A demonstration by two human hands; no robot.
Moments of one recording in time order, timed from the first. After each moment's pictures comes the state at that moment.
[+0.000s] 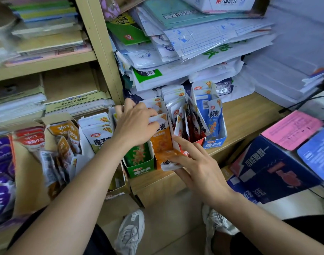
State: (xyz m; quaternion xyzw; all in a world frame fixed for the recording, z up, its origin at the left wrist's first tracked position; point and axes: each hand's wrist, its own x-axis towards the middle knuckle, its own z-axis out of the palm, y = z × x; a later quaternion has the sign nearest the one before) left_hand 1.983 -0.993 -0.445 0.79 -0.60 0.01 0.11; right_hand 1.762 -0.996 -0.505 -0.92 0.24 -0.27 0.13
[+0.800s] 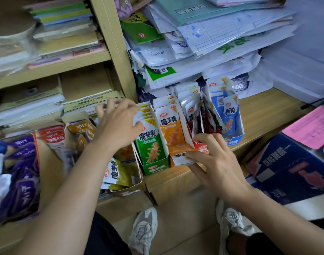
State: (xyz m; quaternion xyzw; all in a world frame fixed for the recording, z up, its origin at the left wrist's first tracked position) left_hand 2.039 -0.949 -0.434 0.81 -0.57 0.08 0.06; right_hand 1.766 -1.000 -0.502 -0.92 0.24 -0.31 0.06
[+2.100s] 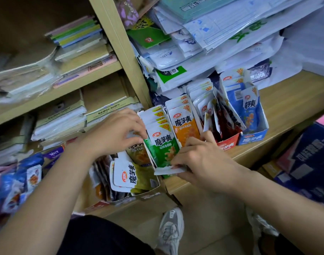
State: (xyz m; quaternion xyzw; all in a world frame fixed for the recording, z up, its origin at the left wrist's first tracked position) left_hand 2.085 -0.927 -0.399 0.65 -0.76 -0.05 0.04; right_hand 1.823 -0.993 -0.469 -0.98 0.17 -0.09 0.09
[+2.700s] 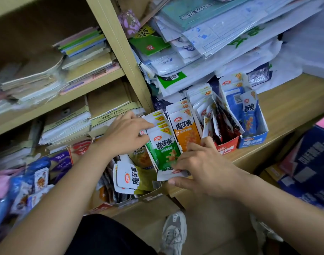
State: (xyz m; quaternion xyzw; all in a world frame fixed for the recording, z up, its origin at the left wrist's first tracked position) left_hand 2.072 -0.943 -0.416 0.74 -0.68 0.01 -0.04; right_hand 1.817 -0.990 -0.470 -0.98 0.15 -0.10 0.11
